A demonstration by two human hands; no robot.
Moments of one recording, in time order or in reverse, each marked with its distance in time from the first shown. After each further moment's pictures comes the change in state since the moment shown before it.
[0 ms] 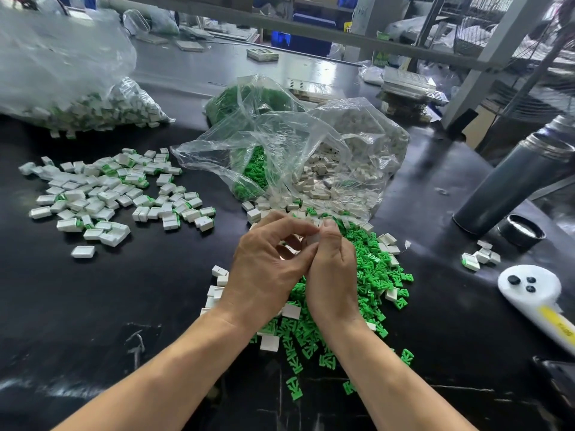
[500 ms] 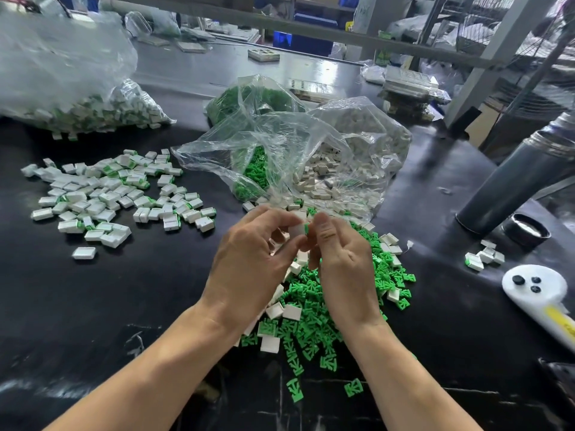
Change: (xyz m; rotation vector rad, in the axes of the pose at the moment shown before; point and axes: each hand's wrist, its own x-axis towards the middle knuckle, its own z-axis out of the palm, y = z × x) left_hand 0.004 -0.003 -0.015 0.344 0.089 0.116; right_hand 0.004 -0.004 -0.021 -0.158 -0.050 -0.130
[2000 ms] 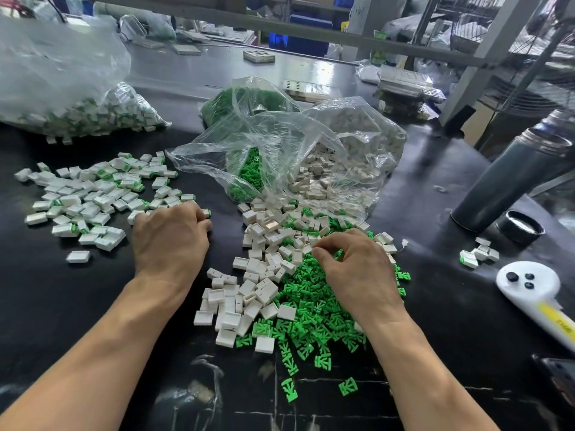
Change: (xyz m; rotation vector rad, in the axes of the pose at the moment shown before) left_hand 0.036 -0.059 -0.048 0.822 0.052 -0.313; right_hand 0.010 0.006 -0.037 -0.791 -0.057 0.095
